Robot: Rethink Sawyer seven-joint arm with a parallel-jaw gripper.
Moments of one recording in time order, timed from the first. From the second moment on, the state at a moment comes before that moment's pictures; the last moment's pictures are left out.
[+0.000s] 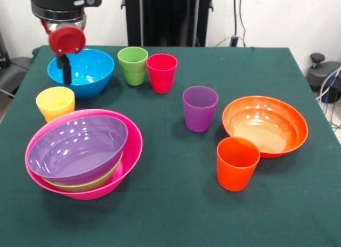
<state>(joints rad) -0.46 -0.62 -0.07 1.48 -0.08 0.64 2.47</state>
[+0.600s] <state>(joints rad) -0.53 -0.68 0.05 1.59 -0.12 0.64 2.45</state>
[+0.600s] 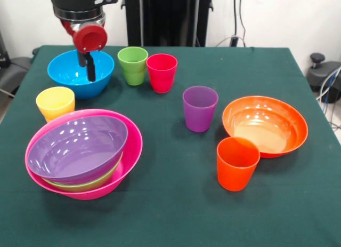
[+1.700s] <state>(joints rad) -0.61 -0.83 0.11 1.71 -0.19 0.64 2.45</state>
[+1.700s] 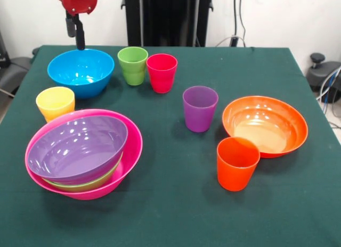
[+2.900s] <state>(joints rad) -0.78 -0.98 0.20 1.89 -0.25 0.64 2.33</state>
